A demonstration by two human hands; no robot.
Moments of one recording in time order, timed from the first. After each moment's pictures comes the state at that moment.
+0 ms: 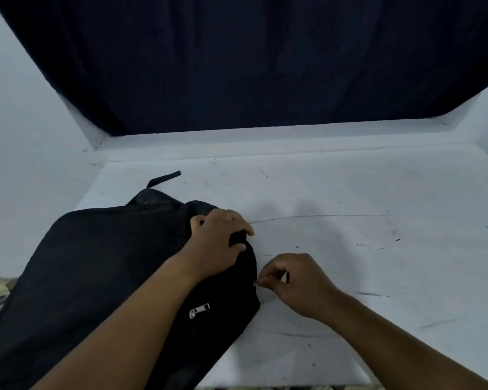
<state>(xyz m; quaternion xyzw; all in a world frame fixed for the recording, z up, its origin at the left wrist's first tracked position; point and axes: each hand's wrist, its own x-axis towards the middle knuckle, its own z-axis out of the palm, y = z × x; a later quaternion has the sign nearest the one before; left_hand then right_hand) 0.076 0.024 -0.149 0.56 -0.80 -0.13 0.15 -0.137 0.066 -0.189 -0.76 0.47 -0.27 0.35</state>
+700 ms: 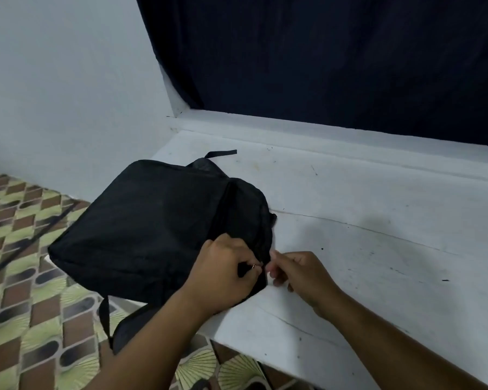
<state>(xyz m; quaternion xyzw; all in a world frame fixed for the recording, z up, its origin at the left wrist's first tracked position) 0.042 0.139 -0.171 0.67 -0.70 -0.07 0.25 -0.135 0.064 -0.185 -0.62 0.48 -0.21 0.59</state>
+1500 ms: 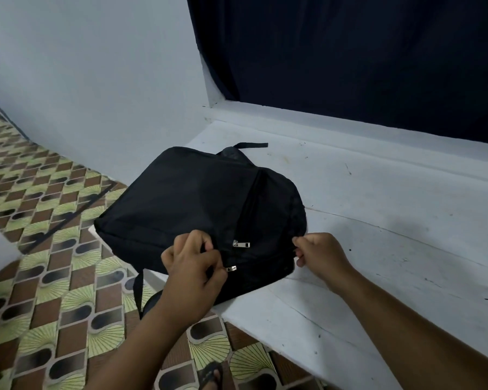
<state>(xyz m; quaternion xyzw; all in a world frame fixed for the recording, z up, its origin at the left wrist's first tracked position) 0.079 0.214 -0.179 0.78 -0.55 -0.01 0.29 -0.110 0.030 -0.202 -0.67 0.53 -0.18 0.49</state>
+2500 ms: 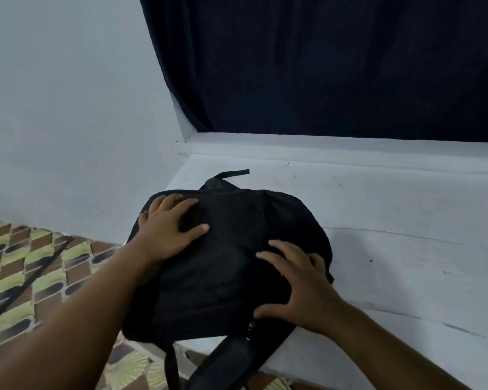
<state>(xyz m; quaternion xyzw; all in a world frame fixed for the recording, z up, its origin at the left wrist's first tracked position) 0.278 0.100 -0.123 0.79 -0.60 -0.07 0.12 -0.032 0.093 -0.183 -0.88 0.39 -0.16 0.23</state>
